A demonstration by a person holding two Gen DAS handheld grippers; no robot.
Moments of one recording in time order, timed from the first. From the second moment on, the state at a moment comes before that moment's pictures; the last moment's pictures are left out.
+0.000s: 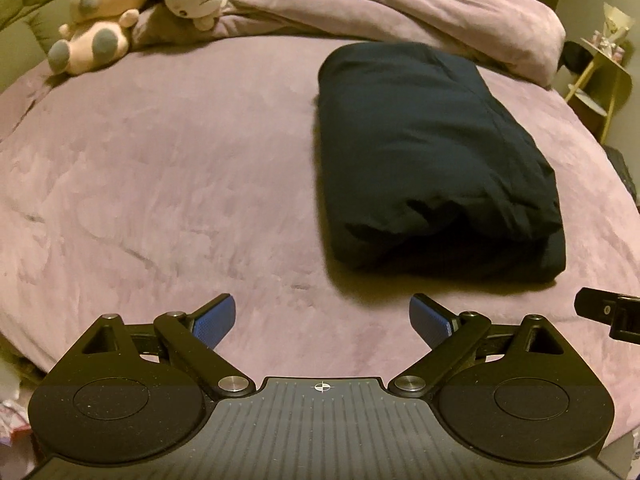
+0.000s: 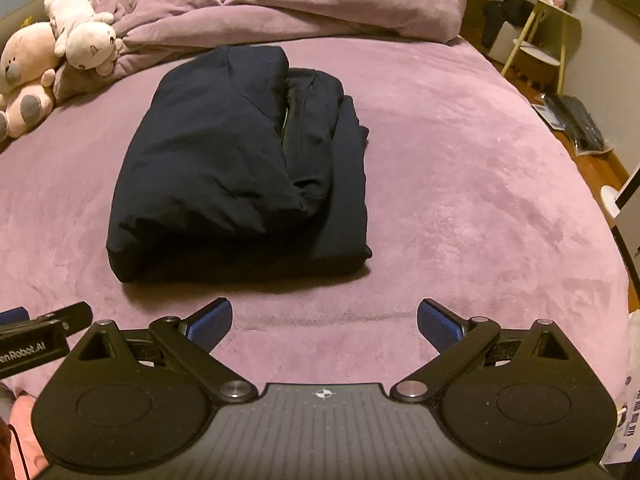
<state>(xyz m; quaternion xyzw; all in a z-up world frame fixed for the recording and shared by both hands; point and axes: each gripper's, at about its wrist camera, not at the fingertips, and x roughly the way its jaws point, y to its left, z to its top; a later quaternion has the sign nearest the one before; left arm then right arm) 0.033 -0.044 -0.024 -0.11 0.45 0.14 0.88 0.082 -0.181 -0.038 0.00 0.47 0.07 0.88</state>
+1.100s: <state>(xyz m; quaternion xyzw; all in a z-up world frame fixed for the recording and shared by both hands) 0.031 -0.063 -0.004 -0.08 0.44 0.11 0.89 0.079 -0.181 -0.022 0.00 0.46 0.06 0.88</state>
